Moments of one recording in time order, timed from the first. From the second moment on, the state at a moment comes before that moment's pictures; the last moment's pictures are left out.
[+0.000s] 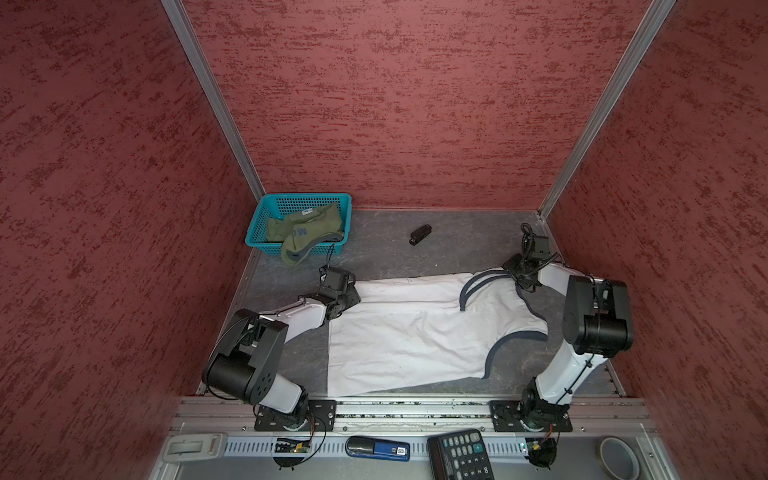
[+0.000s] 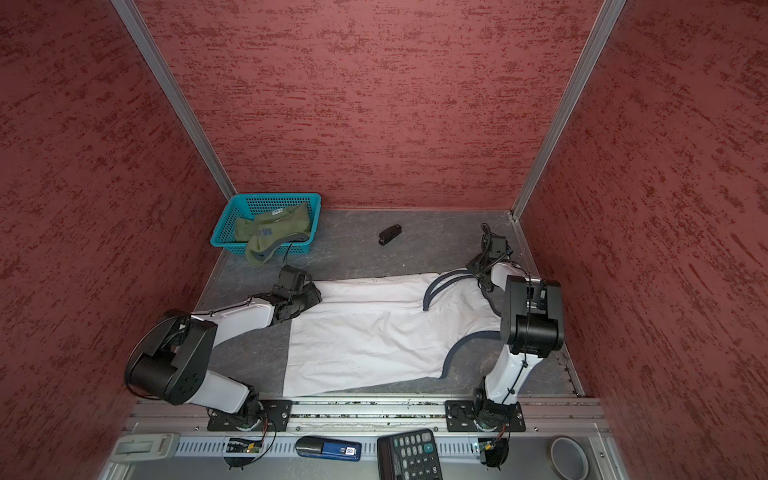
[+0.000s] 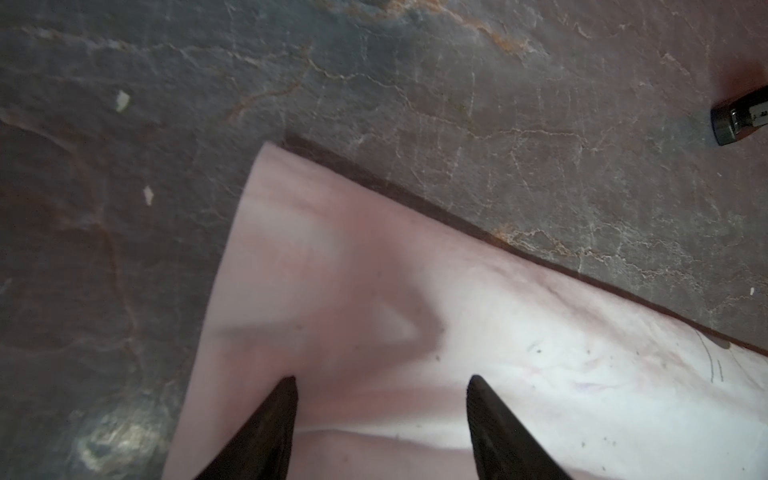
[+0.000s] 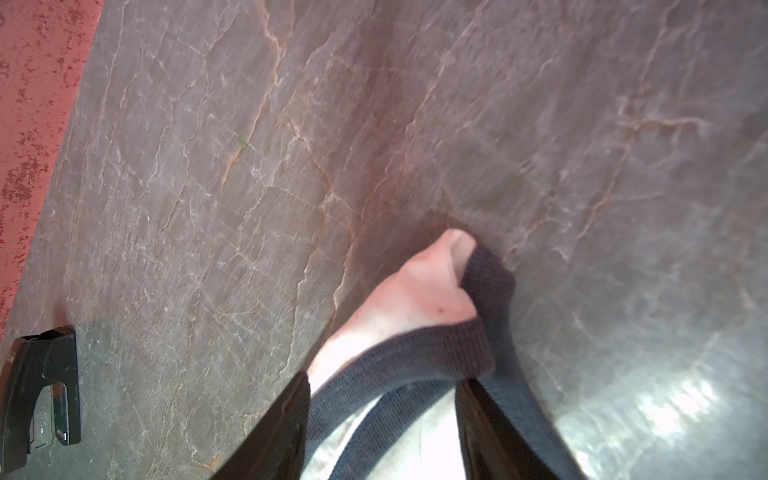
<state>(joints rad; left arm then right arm) -0.33 1.50 0.63 -0.09 -0.09 -0.79 -0.17 1.81 1.05 -0.21 -0.08 0.77</state>
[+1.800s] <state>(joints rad) -0.34 1.51 0.63 -0.09 -0.10 -0.79 -0.28 1.89 1.06 -0.10 -0.10 0.75</state>
